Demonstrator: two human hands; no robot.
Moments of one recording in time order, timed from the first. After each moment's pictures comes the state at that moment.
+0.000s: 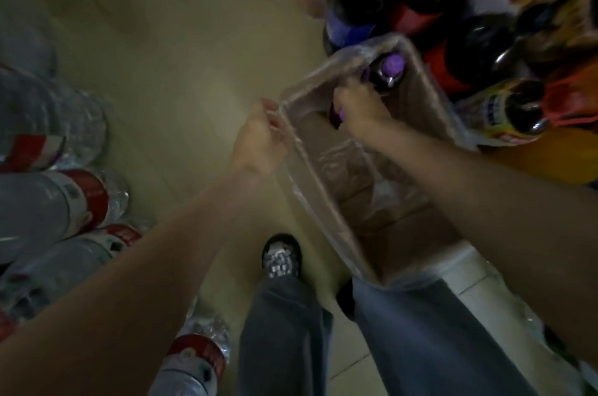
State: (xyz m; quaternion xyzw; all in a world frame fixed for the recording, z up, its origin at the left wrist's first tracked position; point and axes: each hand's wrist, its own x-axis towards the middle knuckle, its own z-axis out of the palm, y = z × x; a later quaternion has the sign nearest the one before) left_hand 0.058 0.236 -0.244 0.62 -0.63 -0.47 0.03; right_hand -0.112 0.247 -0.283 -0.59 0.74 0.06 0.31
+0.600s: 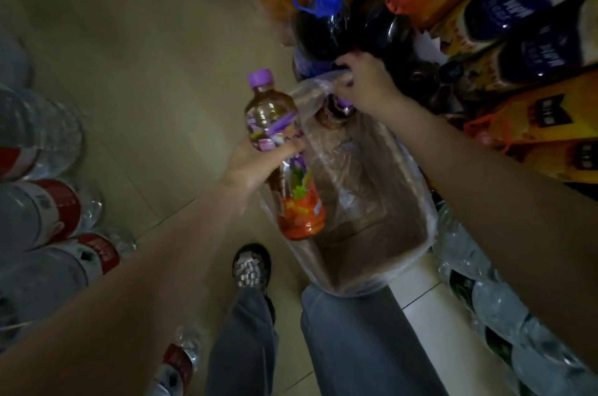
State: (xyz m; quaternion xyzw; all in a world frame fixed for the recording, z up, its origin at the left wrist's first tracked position) left_hand 0.009 0.248 -0.188 0.64 -0.37 -0.66 0.08; right_hand -0.196 0.212 -0.231 -0.52 0.78 -0.08 0.35
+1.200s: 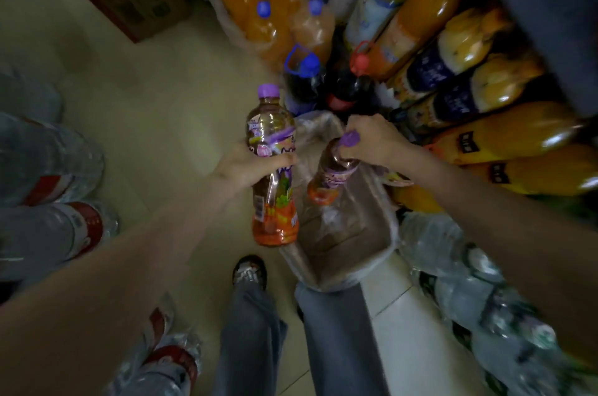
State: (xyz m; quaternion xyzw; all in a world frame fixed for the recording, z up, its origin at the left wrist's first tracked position) left_hand 0.010 0.220 -0.058 0.60 -0.48 -0.64 -0.01; right_hand -0.201 0.263 -0.094 -0.54 0.76 0.04 0.35
